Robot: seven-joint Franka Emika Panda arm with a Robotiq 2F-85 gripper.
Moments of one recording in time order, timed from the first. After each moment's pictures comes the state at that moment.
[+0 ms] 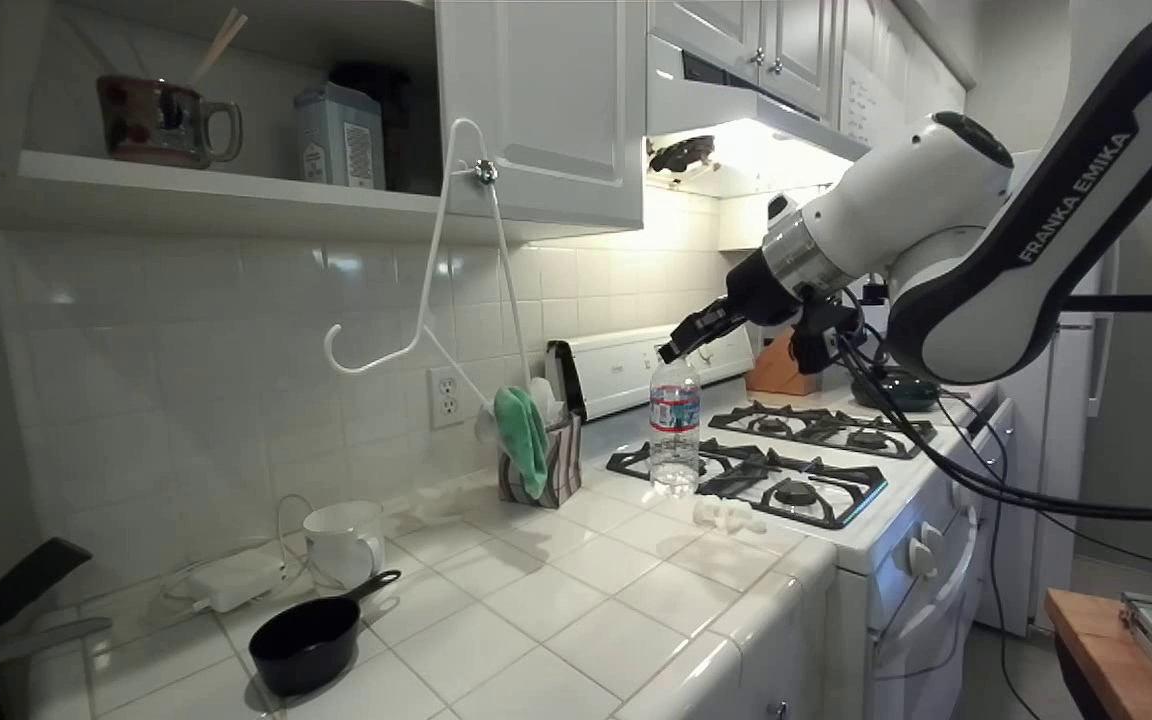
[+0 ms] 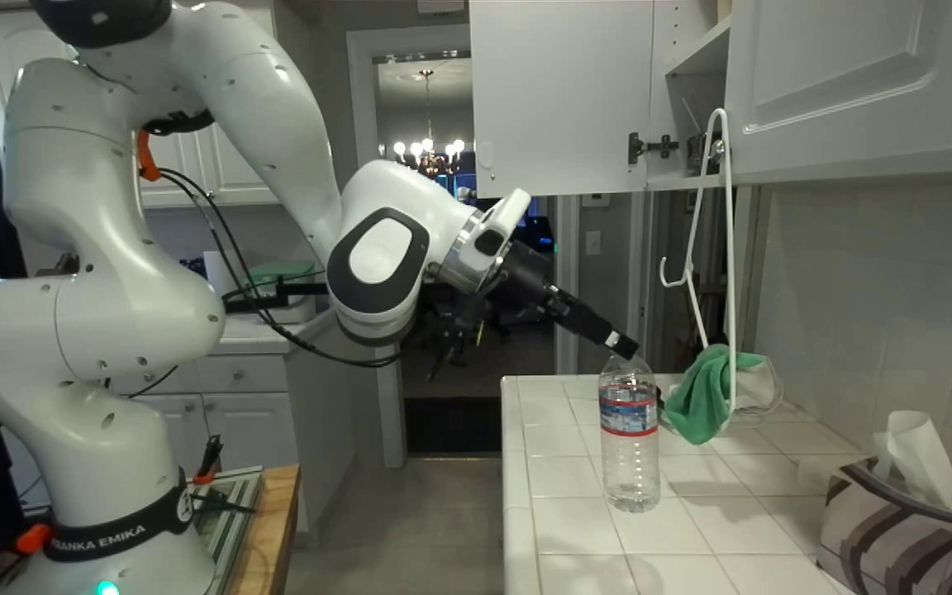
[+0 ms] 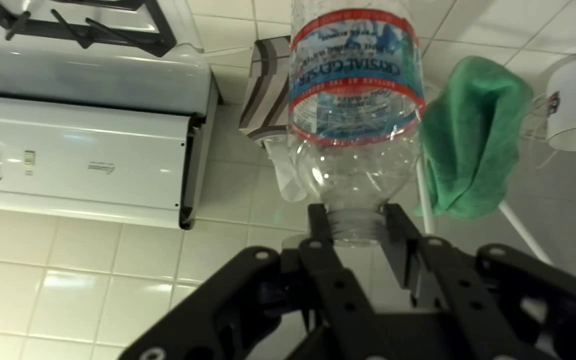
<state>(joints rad) -1.40 -0.44 1.20 -2.75 -0.25 3.60 0.50</state>
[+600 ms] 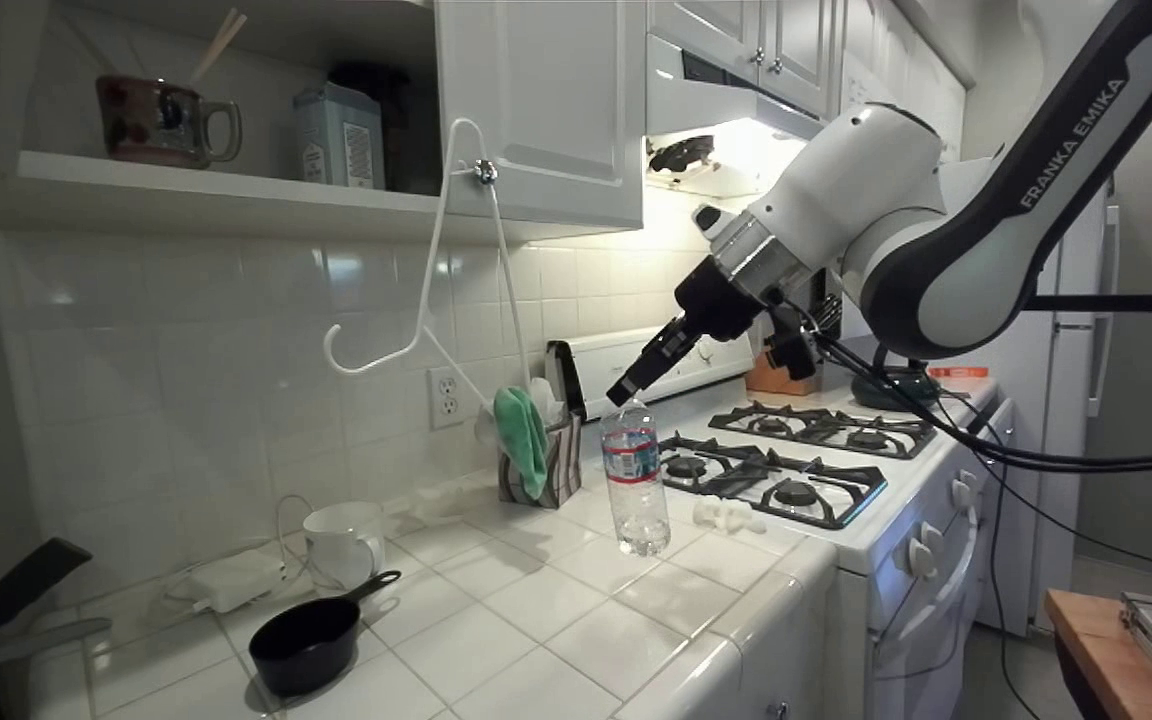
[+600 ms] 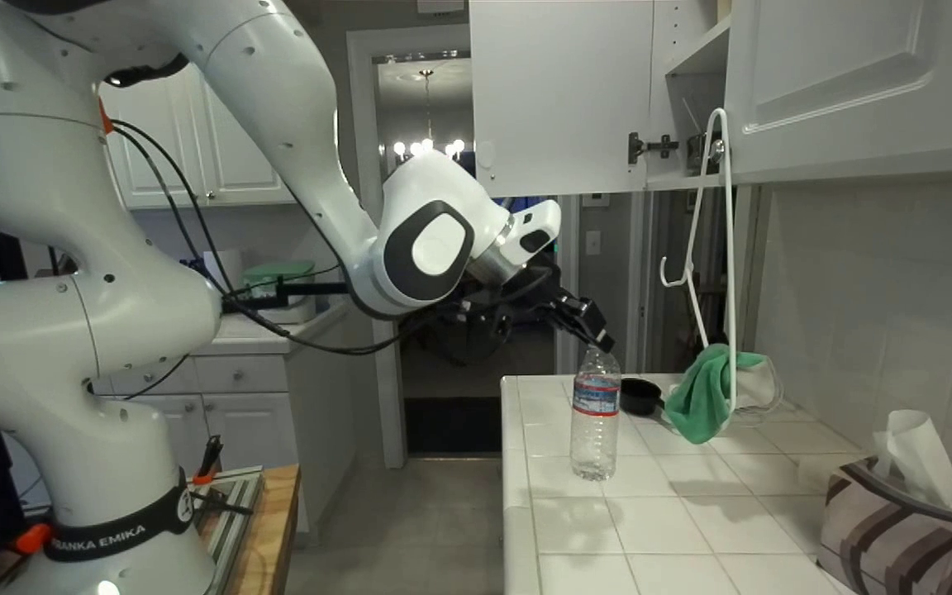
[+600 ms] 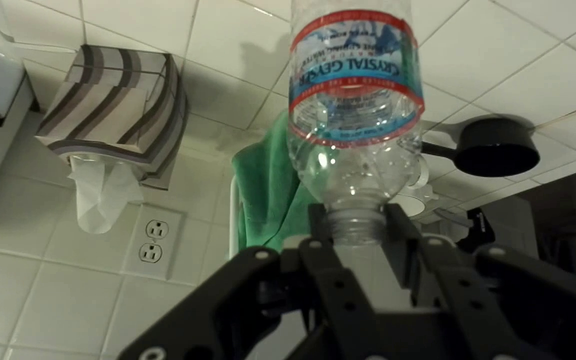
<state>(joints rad) -0.97 -0.11 0.86 -2.61 -0.49 3.40 0.29</state>
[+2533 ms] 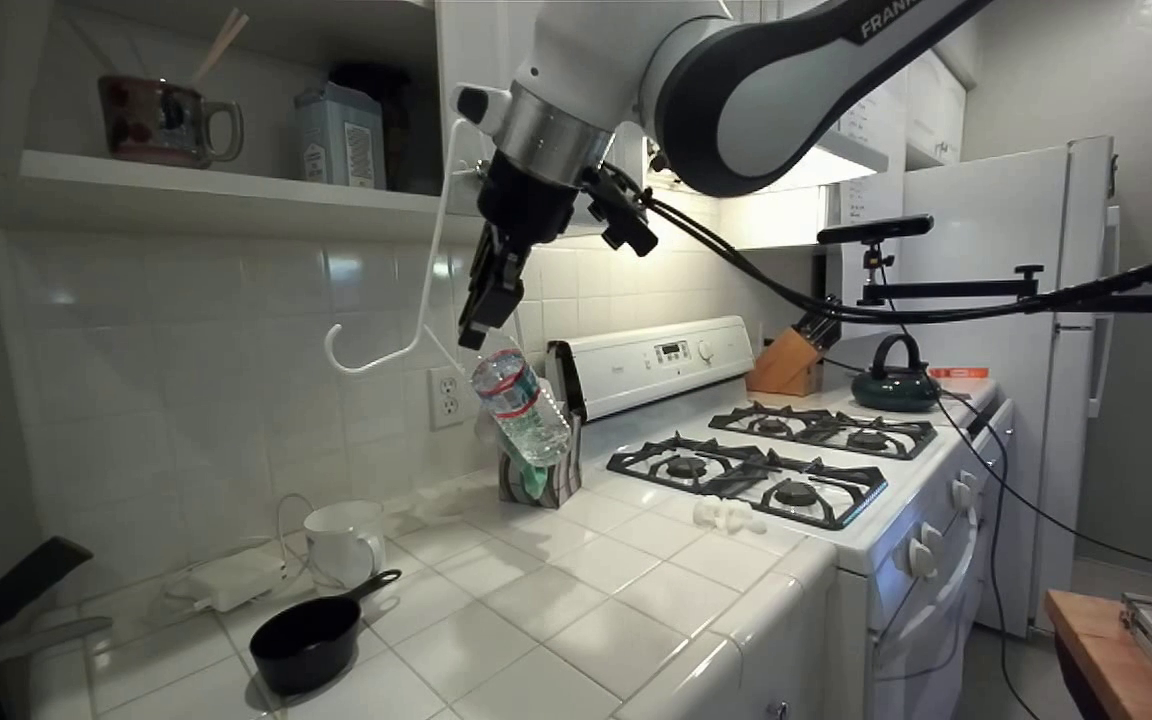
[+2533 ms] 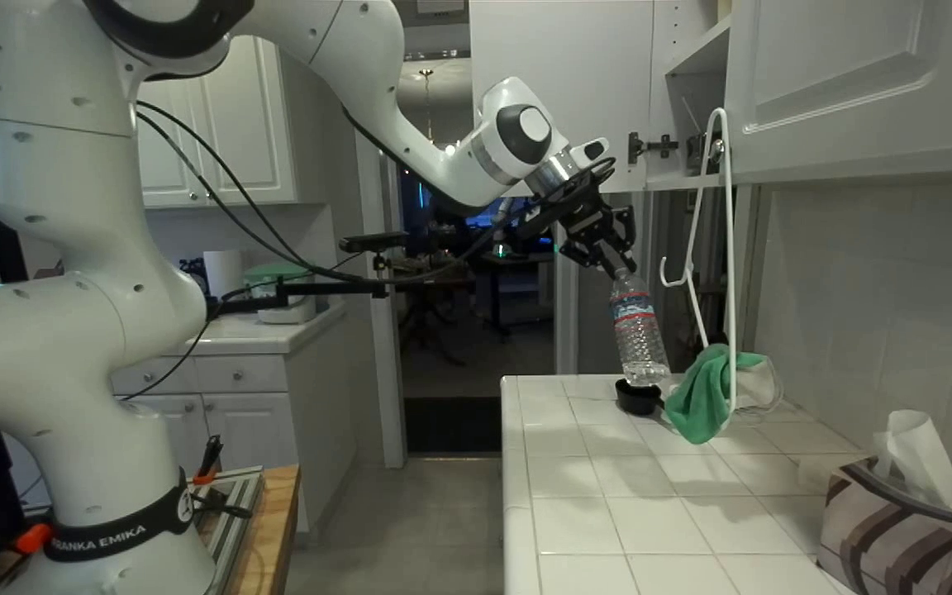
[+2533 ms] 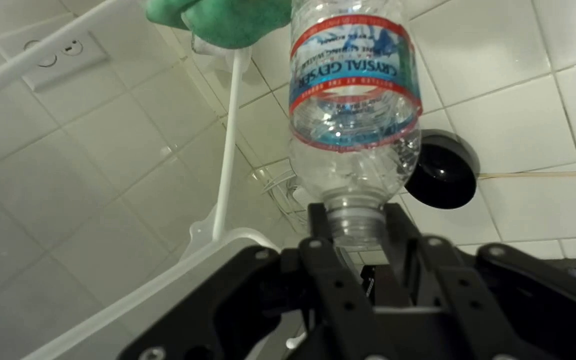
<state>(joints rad) -0.51 0.18 0.74 -1.94 -0.75 2.57 -0.01</state>
